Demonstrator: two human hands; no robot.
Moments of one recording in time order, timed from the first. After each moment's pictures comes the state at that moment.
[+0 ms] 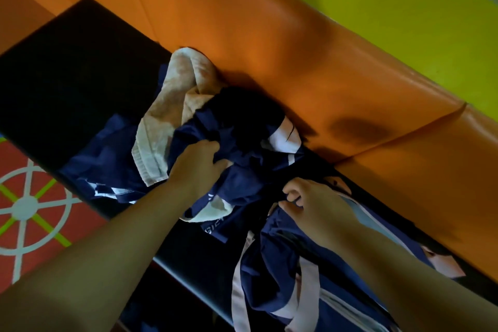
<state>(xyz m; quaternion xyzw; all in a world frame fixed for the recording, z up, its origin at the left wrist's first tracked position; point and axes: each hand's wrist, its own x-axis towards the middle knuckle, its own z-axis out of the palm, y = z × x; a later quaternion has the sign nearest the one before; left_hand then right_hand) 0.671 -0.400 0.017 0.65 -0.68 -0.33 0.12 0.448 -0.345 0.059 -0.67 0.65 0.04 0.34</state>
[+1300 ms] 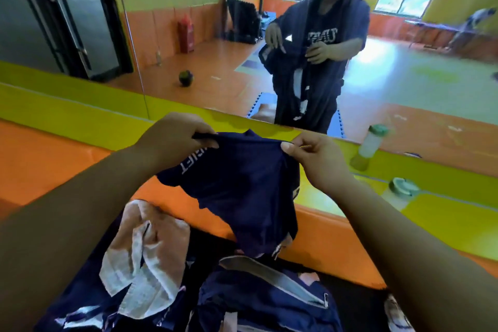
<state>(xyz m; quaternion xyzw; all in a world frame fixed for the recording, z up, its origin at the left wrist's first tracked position) 0.555 -0.353 0.468 0.38 -0.88 -0.12 0.25 0.311 -0.256 0.446 -0.55 0.67 -0.46 0.20</state>
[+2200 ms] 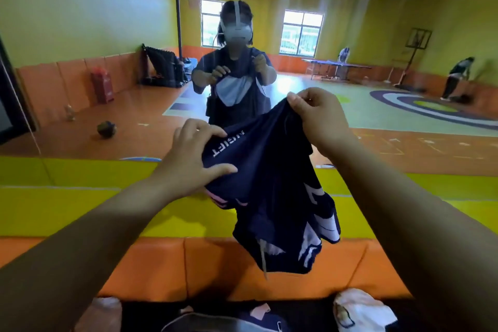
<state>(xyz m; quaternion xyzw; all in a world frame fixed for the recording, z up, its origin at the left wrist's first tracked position) 0.408 -0.312 0.501 0.22 -0.88 -0.15 0.39 0.214 -0.190 0.583 -0.47 0.69 -0.55 -0.03</state>
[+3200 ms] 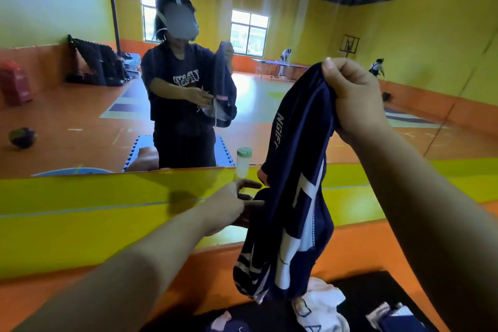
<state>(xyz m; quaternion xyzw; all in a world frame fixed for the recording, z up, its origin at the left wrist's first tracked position) 0.280 -0.247 0.453 0.14 -0.68 -0.71 0.07 0.159 -0.113 0.623 -0.43 0.55 -0.71 -0.02</state>
